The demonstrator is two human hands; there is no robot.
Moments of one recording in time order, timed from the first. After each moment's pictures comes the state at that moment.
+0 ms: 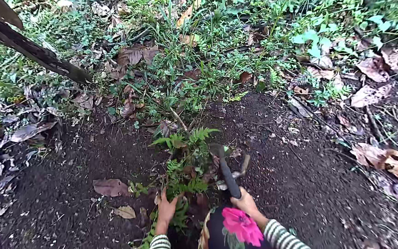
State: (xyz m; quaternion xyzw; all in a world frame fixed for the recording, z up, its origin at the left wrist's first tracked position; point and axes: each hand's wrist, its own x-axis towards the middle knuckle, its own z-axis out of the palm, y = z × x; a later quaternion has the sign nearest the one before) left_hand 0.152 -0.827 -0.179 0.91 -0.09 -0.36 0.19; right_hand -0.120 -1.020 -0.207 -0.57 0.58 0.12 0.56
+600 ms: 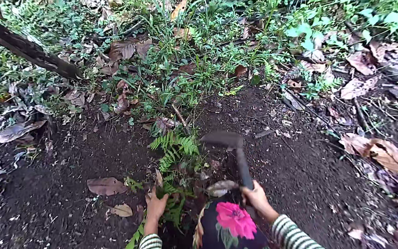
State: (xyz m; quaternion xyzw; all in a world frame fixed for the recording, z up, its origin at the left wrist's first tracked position) left_hand 0.172 -0.815 -0.153 0.92 -0.06 -0.36 0.12; right_hand -0.160 -1.021 -0.198 -0.44 0.63 -0.09 0.63
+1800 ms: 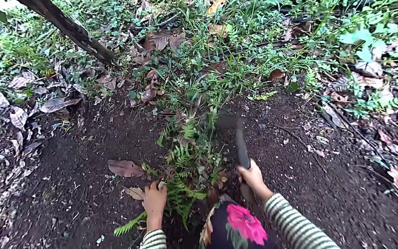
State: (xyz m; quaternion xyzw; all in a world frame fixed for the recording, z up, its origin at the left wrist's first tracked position) left_hand 0.191 -0.795 -0.125 0.97 -0.04 -0.22 0.08; right_hand -0.040 -1.084 -0.186 -0.56 0.57 -0.05 0.61
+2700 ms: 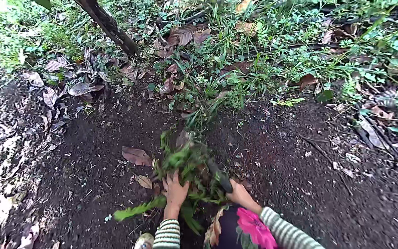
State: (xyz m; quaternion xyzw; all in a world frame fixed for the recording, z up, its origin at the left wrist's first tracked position) left_hand 0.161 -0.821 -0.145 0.96 -0.07 -0.27 0.09; right_hand -0.009 -1.029 -0.214 -0.75 0.35 0.28 0.48
